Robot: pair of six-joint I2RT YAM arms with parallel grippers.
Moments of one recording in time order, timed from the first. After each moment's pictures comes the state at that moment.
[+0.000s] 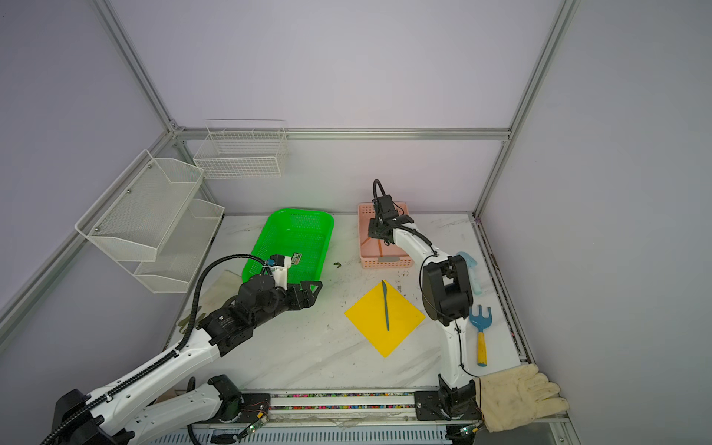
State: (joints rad) left arm -0.66 0.96 0.72 -0.24 -0.05 -0.67; right arm 0.37 2.21 1.91 -0.55 0.11 0.39
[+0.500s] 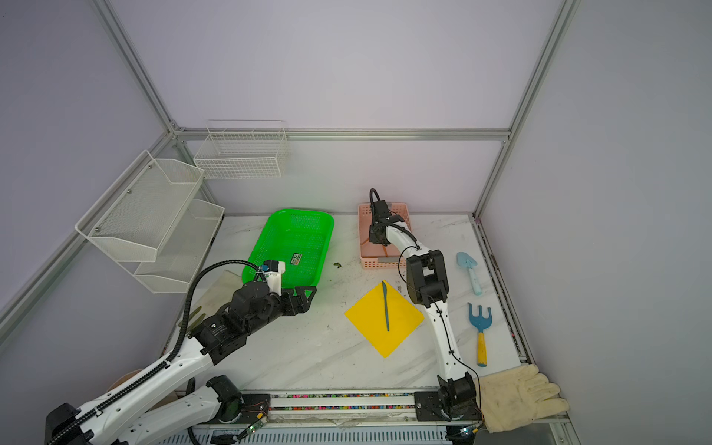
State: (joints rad) left arm -0.66 0.89 0.69 -0.28 -0.08 -0.65; right arm 0.34 2.55 2.28 -0.73 0.14 0.34
